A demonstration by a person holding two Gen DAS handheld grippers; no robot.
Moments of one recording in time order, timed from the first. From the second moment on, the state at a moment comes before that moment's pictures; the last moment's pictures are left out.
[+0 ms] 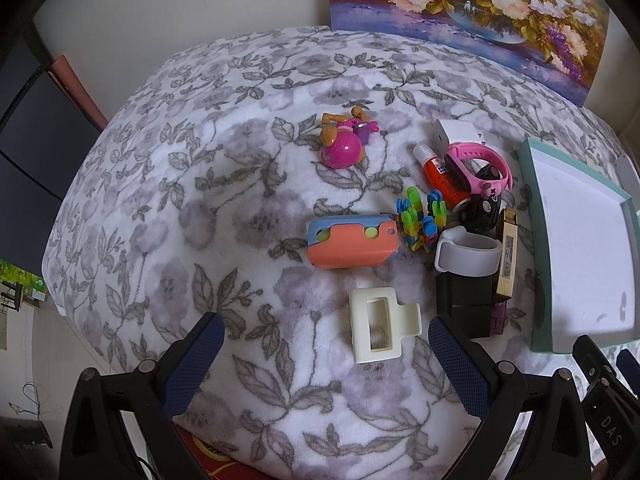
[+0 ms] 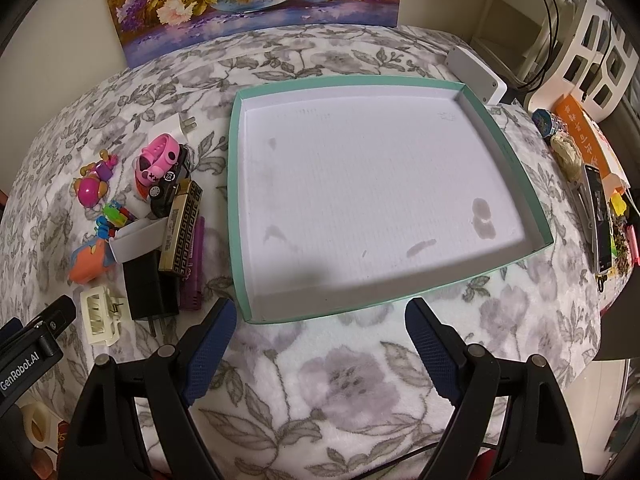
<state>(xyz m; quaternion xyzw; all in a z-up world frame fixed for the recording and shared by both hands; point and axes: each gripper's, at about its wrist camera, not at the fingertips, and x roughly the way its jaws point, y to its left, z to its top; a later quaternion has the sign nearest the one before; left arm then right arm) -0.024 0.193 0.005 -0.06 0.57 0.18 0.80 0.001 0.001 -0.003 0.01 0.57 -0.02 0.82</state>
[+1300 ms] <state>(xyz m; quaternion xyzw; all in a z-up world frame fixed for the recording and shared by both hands) -0.003 0.191 -0.046 -0.12 0.63 0.13 0.76 0.004 0.041 -0.014 -0.03 0.58 0.03 0.81</state>
